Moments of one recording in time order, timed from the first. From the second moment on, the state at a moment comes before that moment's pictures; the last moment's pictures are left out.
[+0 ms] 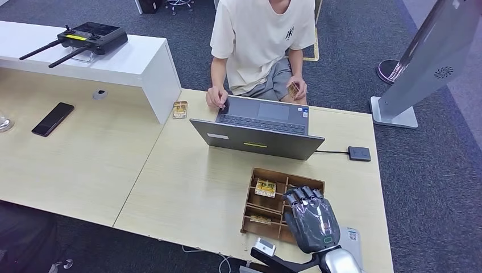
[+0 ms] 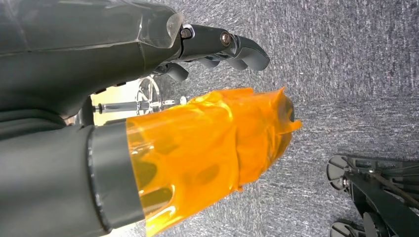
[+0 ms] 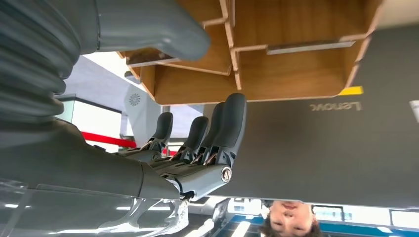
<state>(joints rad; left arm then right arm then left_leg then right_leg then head) 0.00 -0.34 1.41 -0.73 -1.57 -0.38 0.01 -0.15 -0.26 0.79 -1.50 1.21 -0.22 0.24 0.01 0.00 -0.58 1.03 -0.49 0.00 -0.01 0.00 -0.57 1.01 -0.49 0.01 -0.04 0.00</state>
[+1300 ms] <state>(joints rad) 0.00 -0.34 1.40 -0.74 -1.54 -0.39 0.02 -0.18 -0.28 0.77 -1.42 1.20 -0.18 0.24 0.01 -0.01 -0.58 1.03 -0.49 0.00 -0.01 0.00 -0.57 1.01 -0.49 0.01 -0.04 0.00</state>
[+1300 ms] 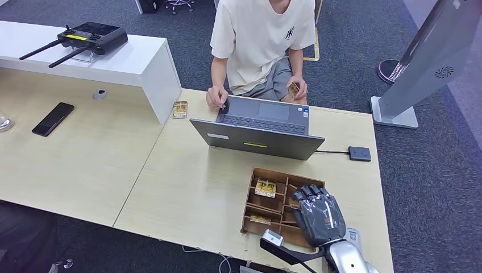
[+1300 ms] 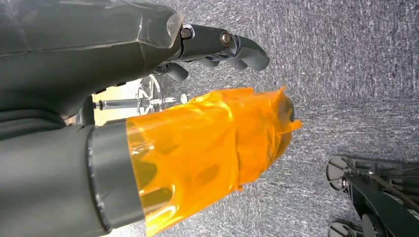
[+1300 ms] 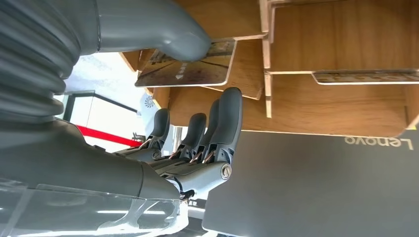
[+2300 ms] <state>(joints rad) 0.01 -0.33 1.38 -0.76 -1.50 -0.40 0.04 -0.17 -0.29 0.73 -1.43 1.11 -0.14 0.24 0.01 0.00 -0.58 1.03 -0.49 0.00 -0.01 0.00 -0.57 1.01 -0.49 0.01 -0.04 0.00</state>
